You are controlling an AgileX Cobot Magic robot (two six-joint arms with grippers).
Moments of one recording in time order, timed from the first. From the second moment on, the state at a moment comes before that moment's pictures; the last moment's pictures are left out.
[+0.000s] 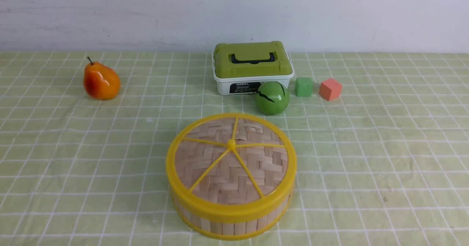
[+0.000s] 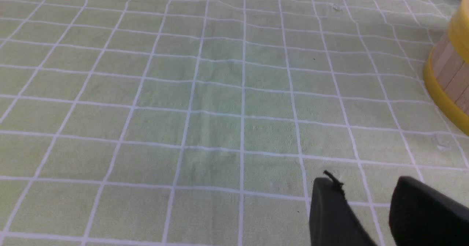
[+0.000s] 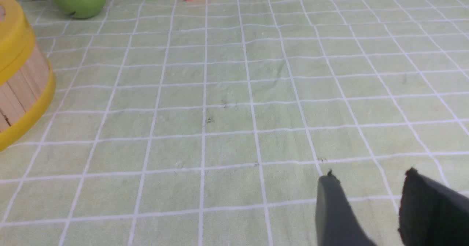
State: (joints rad) right arm 0.00 -0.01 0.02 -0.08 0.38 0.18; left arm 0.00 -0.01 0.03 0.01 0.38 -0.16
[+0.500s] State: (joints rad) right arm 0.00 -0.01 0.02 -0.08 0.38 0.18; left arm 0.00 -0.01 0.03 0.01 0.38 -0.16
